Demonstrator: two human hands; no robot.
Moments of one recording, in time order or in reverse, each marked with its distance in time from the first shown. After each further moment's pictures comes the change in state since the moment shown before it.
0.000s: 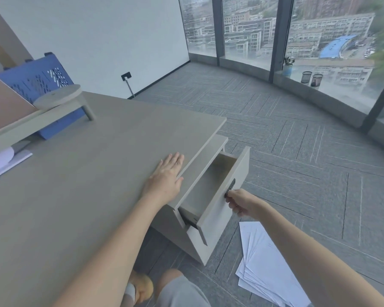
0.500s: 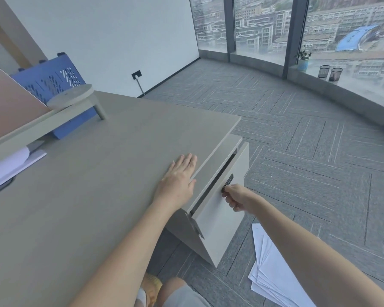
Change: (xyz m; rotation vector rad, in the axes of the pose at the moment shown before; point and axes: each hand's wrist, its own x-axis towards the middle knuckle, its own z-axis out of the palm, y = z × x) left_hand -0.002 0.003 -0.002 0.009 0.005 0.011; right_hand 0.040 -0.030 0.038 -0.003 -0.006 -0.011
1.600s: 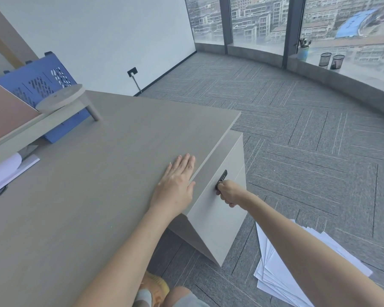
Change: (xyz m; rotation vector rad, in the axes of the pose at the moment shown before) left_hand 0.001 -0.001 0.003 0.000 0.005 -0.001; right_hand 0.005 -0.020 0.017 -0.229 0.004 -0.130
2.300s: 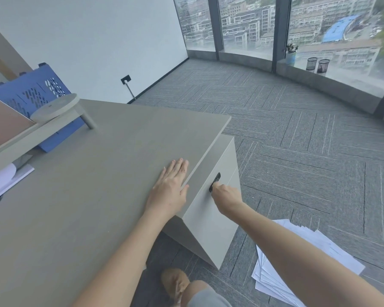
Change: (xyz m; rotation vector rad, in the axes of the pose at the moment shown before) left_hand 0.001 -0.002 0.000 -0.041 -0.001 -0.012; right_hand -0.009 0.013 0.018 -0.930 0.406 -0.264
